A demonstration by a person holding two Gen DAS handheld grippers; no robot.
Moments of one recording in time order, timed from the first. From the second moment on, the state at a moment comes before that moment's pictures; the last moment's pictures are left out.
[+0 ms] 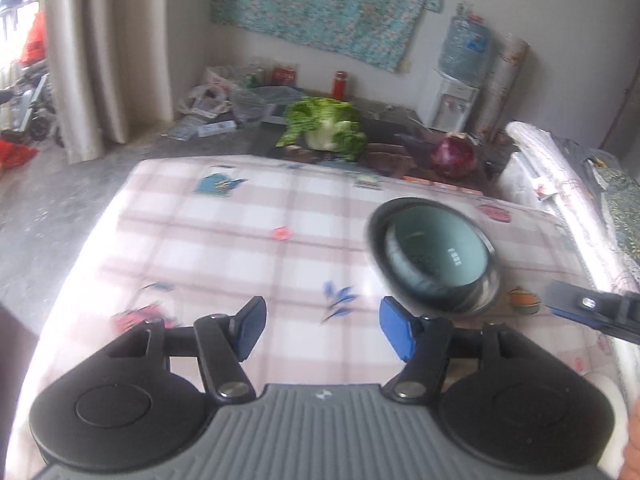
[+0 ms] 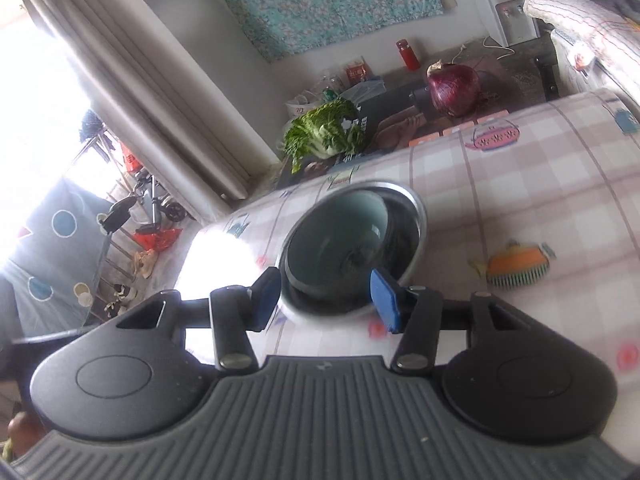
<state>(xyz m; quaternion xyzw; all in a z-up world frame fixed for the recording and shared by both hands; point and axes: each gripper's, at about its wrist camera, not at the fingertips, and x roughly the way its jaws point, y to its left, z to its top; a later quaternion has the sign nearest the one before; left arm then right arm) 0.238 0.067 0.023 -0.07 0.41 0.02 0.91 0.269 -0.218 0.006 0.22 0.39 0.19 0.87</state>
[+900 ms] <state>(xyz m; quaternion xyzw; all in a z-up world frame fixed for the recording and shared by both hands) 0.001 0.158 -0.040 -0.04 0.28 0.22 0.93 0.055 -0.137 0.000 0.14 0.40 0.28 0.86</state>
